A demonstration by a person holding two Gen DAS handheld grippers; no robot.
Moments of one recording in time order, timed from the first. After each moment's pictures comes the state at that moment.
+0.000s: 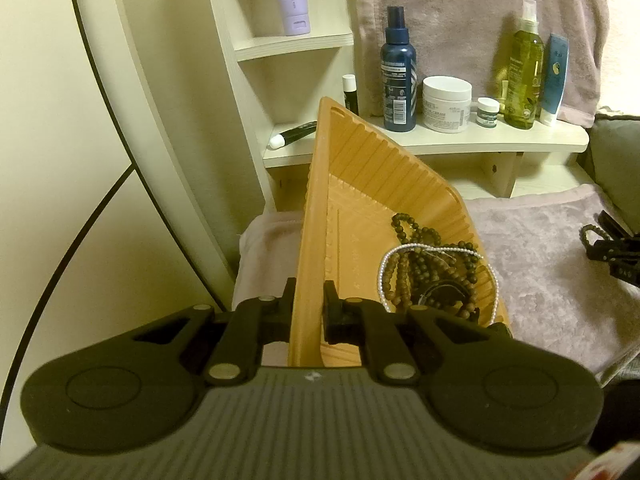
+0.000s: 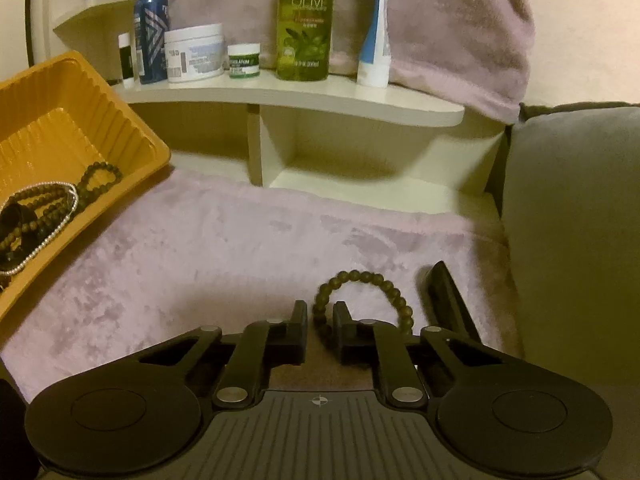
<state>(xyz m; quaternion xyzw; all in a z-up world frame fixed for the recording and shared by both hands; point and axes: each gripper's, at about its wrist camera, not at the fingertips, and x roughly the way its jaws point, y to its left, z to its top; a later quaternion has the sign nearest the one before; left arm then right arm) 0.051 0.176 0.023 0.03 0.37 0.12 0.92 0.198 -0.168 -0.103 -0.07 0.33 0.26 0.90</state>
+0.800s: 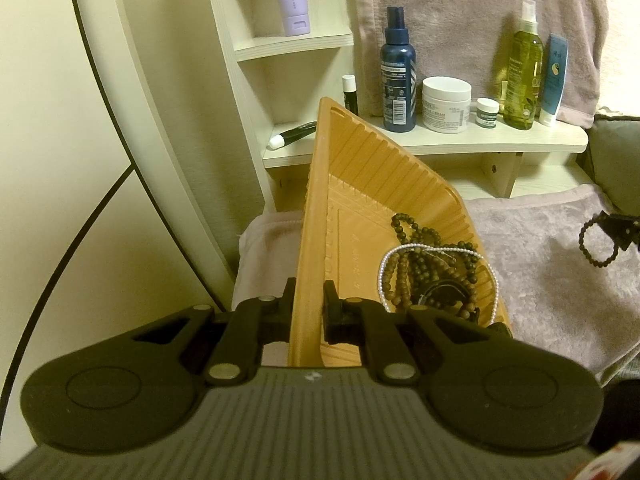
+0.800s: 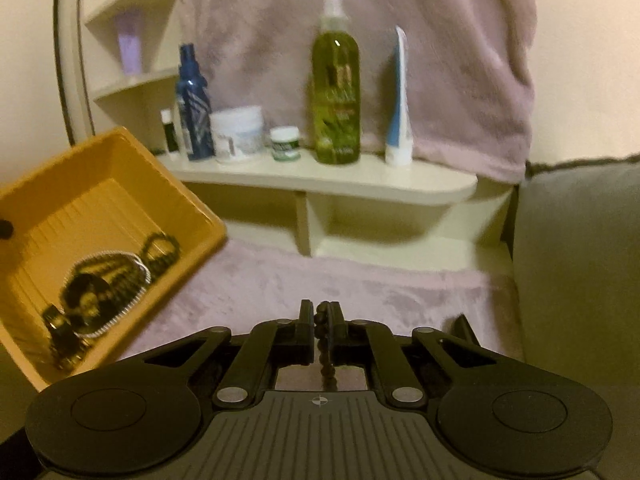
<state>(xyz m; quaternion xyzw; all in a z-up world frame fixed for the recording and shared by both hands) 0.052 0.176 0.023 0.03 0.37 0.12 0.92 0.166 -0.165 -0.040 -0.02 0.27 0.30 0.91</state>
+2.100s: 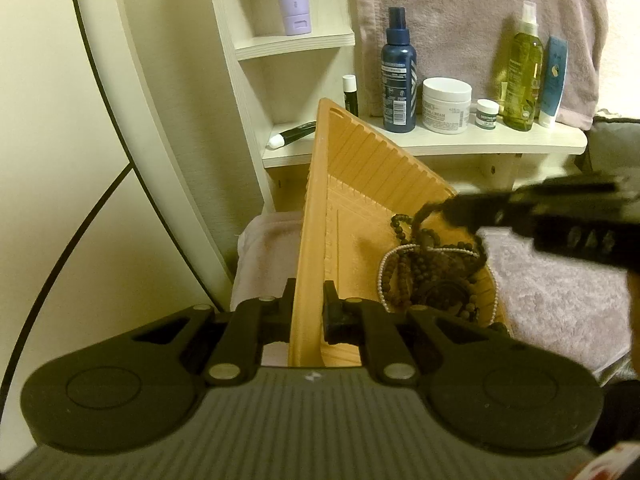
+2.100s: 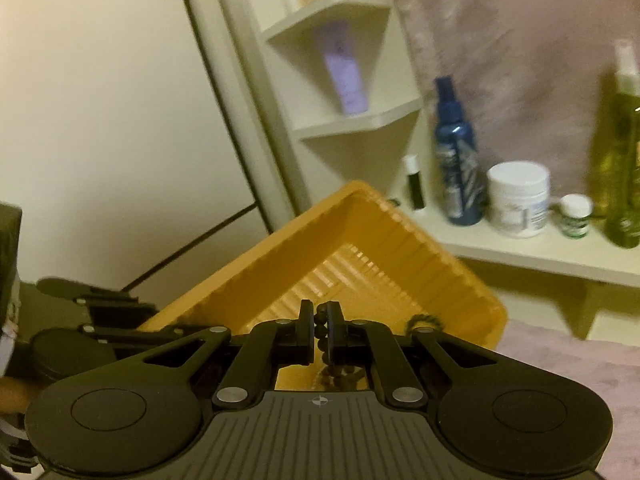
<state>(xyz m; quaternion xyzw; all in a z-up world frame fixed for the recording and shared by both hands) 0.051 0.176 0.023 0.03 0.37 0.12 0.92 0.144 0.002 0.018 0.05 0.28 0.52 0.81</state>
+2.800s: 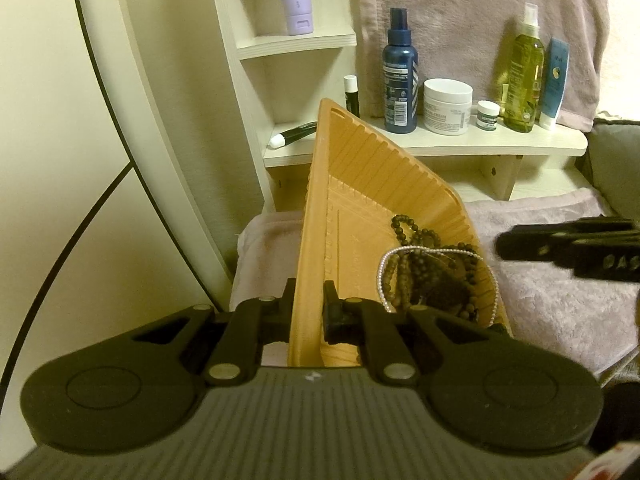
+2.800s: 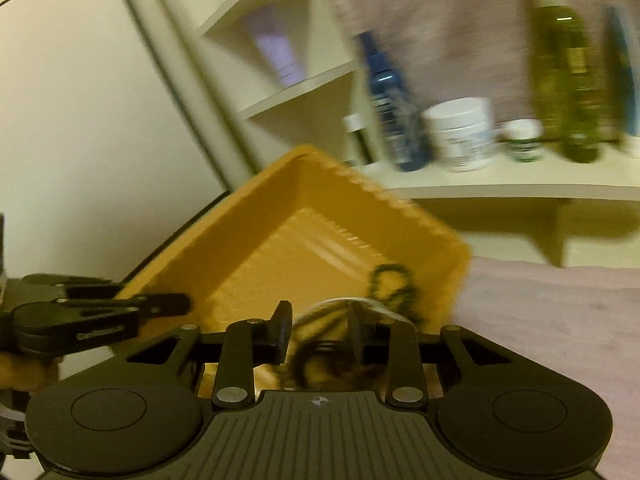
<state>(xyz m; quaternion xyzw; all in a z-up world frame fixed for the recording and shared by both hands) 0.053 0.179 0.023 0.02 0.37 0.12 0.92 0.163 -0.062 -0.017 0.11 0.32 0.46 0.82</state>
